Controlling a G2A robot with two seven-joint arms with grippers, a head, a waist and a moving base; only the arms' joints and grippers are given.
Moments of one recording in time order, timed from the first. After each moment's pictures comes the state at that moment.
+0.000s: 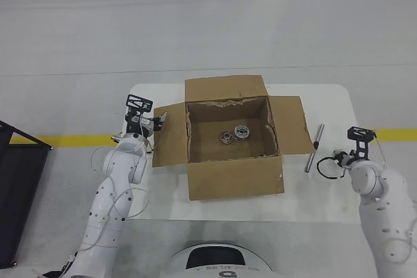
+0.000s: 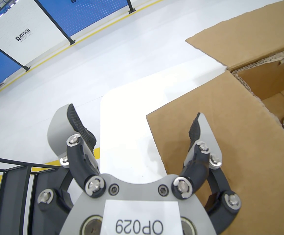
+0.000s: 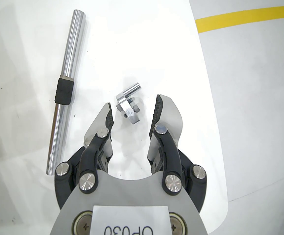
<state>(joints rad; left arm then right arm) 1.36 -1.40 -1.40 -1.56 1.68 -0.03 -0.28 -1.52 -1.08 1.73 -1.48 -1.10 0.10 0.75</state>
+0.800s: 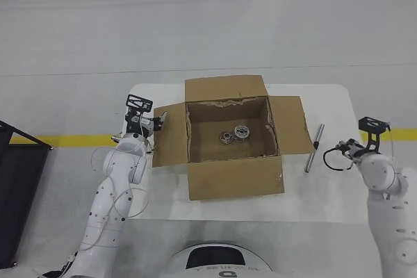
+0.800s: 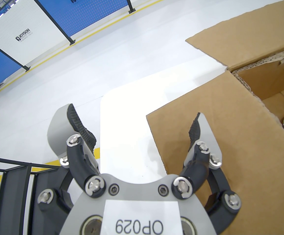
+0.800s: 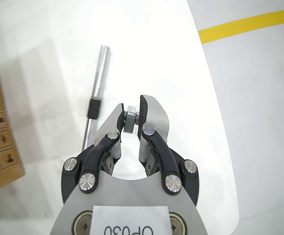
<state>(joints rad) 1.36 -1.40 -1.40 -1.56 1.68 -0.03 -0.28 -1.56 -1.08 1.86 -1.60 -0.86 0.01 0.76</state>
